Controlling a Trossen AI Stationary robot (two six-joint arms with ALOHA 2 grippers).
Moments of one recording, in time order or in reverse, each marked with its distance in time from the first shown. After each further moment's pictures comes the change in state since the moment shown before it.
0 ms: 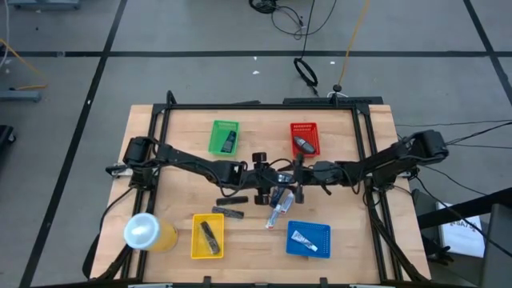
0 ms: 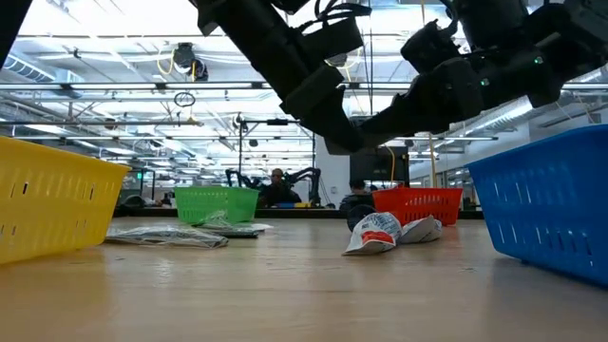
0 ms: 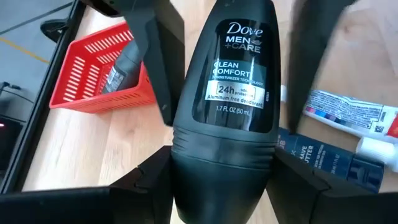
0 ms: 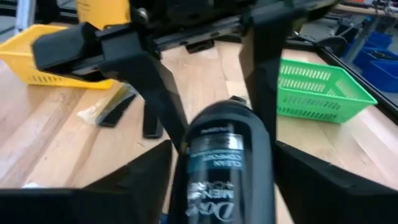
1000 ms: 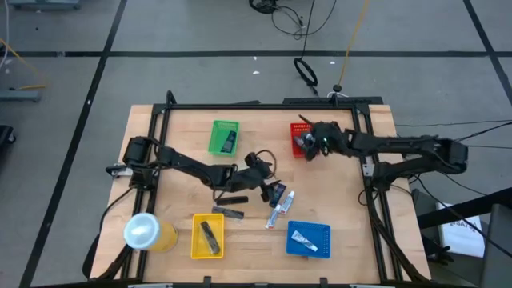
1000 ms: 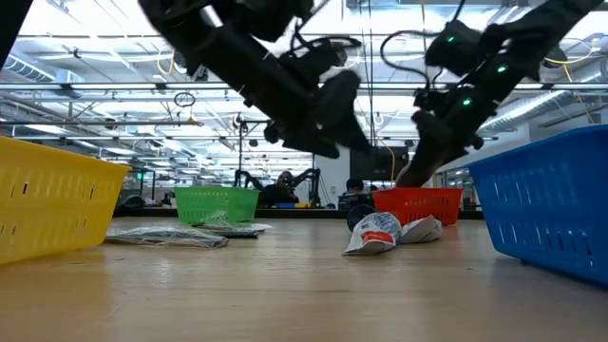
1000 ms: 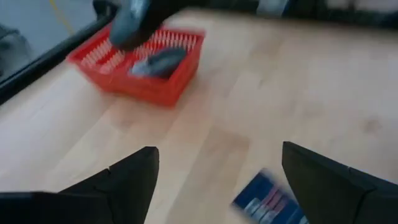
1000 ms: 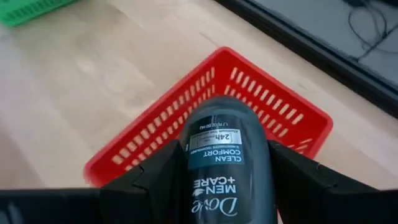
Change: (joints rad) left arm -0.001 0.000 -0.243 0.499 -0.077 -0.376; right arm -0.497 -0.261 0.126 -0.866 0.140 0.344
